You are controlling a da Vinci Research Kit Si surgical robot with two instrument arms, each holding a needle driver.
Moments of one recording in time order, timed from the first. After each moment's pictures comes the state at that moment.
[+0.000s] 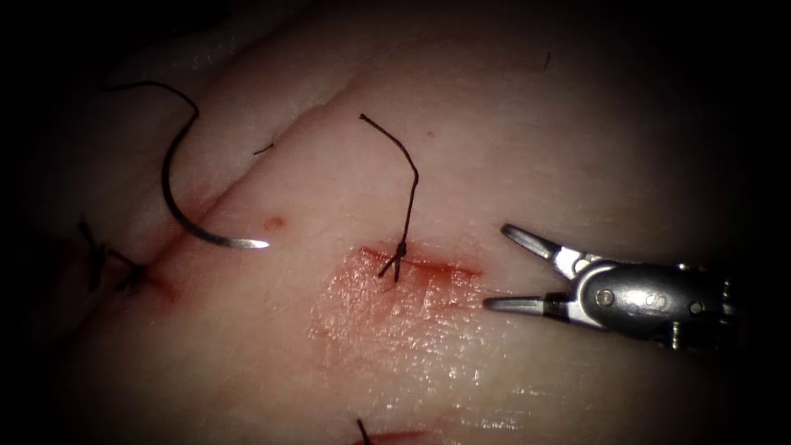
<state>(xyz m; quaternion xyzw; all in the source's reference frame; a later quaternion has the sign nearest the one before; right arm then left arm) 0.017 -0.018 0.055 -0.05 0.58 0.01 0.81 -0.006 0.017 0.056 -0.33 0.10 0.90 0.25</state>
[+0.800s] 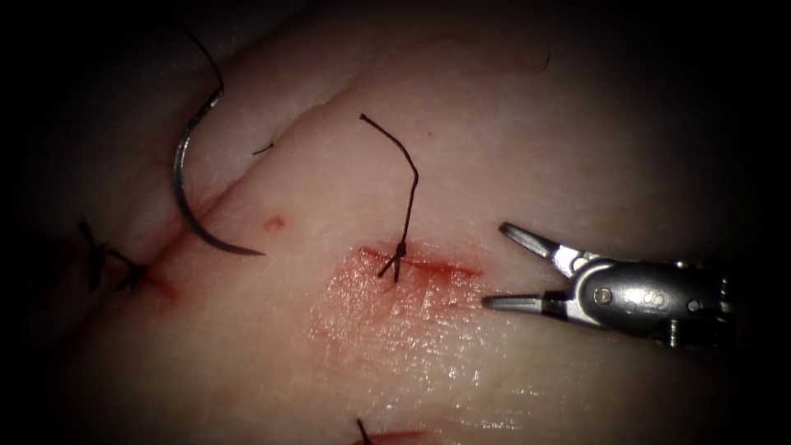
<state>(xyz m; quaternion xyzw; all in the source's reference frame) 0.017 -0.018 0.055 -0.05 0.58 0.01 0.81 -0.005 0.027 0.040 -0.29 0.18 0.91 0.24</state>
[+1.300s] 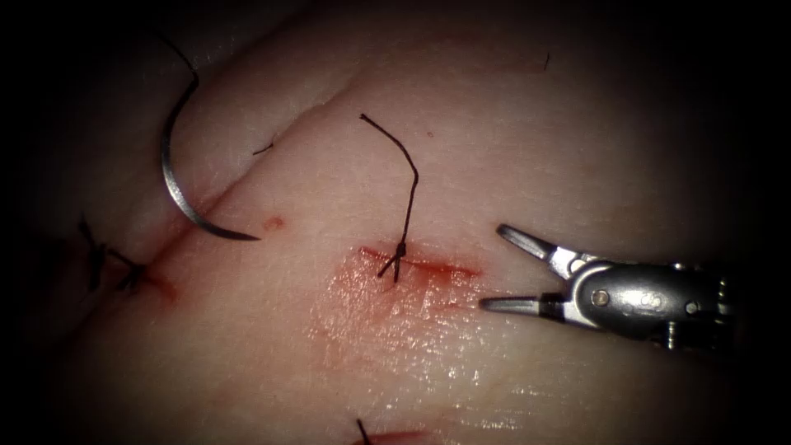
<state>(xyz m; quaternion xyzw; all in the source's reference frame) 0.018 -0.019 0.055 -0.05 0.58 0.01 0.81 -0.007 0.018 0.043 -0.31 0.19 0.90 0.23</state>
